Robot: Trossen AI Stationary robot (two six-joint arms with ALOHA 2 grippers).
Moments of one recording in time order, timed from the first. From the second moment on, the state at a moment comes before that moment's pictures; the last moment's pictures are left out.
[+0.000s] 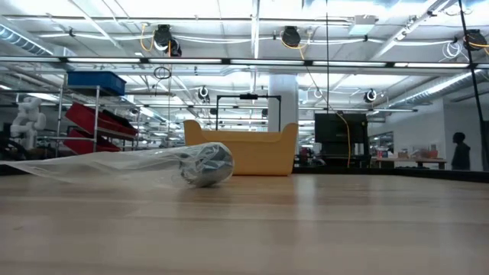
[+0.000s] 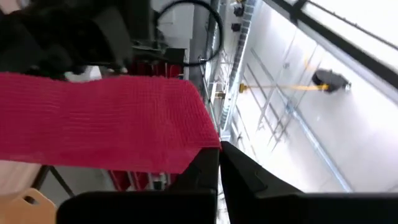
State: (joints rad) left arm -0.54 1.55 1.05 0.56 -0.58 0.25; right arm 0.79 1.63 1.48 0.65 1.15 -1.99
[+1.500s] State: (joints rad) left arm -0.62 1.47 1.05 0.65 -0.58 0.38; right arm 0.85 1.71 1.47 -0.65 0.85 -0.33
